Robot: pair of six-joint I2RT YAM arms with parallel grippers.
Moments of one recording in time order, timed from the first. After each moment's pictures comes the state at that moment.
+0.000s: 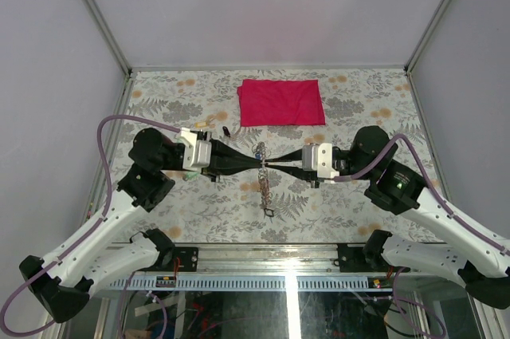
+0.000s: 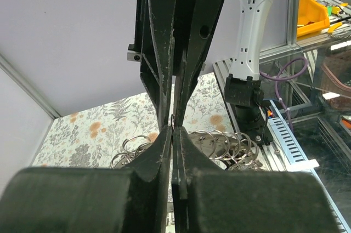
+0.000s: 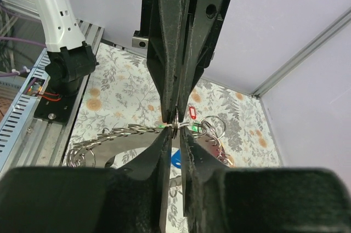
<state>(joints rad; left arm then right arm) -0.67 0.87 0.89 0.26 1.00 0.07 0.92 0.91 1.05 -0.16 -0.62 -0.48</state>
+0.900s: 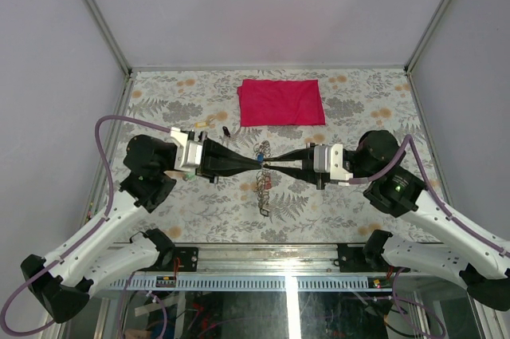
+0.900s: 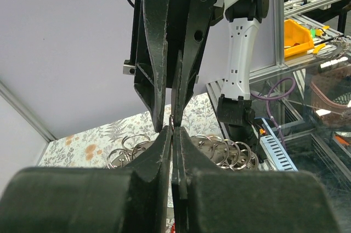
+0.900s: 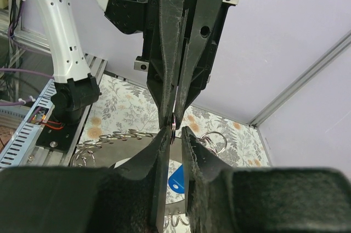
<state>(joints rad) -0.67 0.87 0.85 0.48 1.02 -0.09 0.92 0.88 1.00 0.05 -0.68 -0.39</state>
